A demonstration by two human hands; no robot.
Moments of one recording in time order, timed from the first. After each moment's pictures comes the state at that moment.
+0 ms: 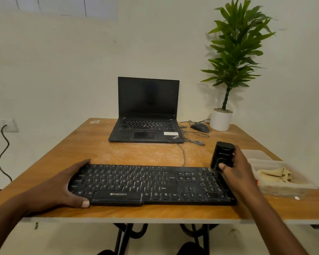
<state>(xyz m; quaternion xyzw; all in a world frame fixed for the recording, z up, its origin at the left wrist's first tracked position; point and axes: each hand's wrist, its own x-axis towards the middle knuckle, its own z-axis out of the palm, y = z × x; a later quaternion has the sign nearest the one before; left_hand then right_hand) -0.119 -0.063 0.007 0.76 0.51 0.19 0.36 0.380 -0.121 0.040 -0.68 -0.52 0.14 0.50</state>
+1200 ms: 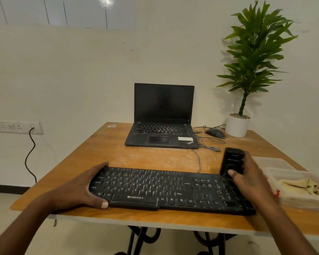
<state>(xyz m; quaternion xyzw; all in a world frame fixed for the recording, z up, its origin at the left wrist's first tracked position) -0.114 -0.074 0.018 0.76 0.51 0.19 0.36 0.362 -0.121 0.047 -0.67 -0.56 0.15 0.46</state>
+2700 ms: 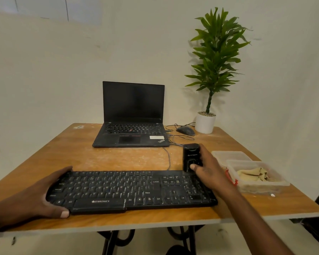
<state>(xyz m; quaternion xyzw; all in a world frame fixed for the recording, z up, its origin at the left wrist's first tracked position) -0.136 -0.041 -0.013 0.75 0.49 0.22 0.38 0.366 -0.116 0.058 -0.64 -0.61 0.20 0.42</state>
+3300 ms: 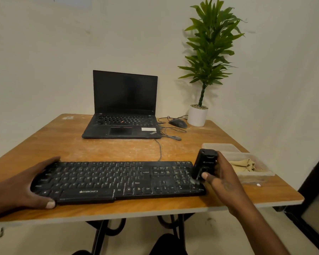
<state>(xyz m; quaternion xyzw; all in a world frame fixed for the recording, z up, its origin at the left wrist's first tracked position) -0.143 -0.021 -0.032 0.77 0.51 0.21 0.31 0.386 -0.192 0.044 -0.63 -0.54 0.23 0.50</state>
